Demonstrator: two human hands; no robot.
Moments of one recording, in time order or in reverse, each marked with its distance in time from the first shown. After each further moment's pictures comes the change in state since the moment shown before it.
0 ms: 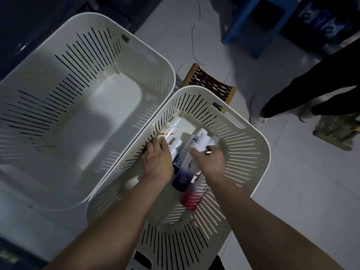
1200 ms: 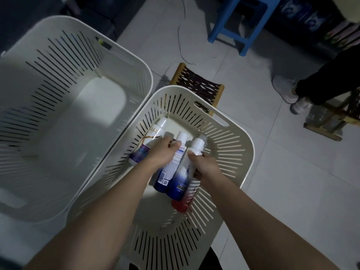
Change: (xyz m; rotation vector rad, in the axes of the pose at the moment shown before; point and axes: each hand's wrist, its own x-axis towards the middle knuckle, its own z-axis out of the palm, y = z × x) left_hand 0.029 0.034 -0.026 -0.857 -0.408 -0.029; right_hand 0.019 0.025 -0.008 0.419 -0.173 0.251
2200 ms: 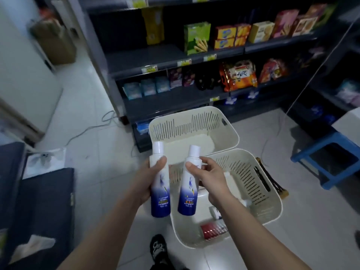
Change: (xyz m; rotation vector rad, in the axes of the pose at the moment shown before) left_hand -0.336 -0.031 -0.022 -1.181 0.707 0.406; right_hand -0.243 -0.028 0.020 -0.324 -0.792 -0.620
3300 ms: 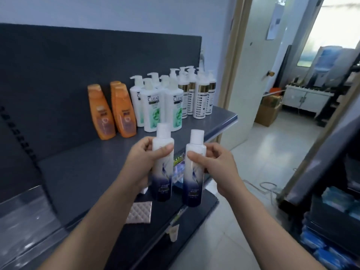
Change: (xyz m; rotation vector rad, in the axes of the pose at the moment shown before) left_hand -0.390 0.181 -0.362 -0.177 1.052 0.775; right_hand -0.237 -0.028 0.543 -0.342 -1.125 -0.404
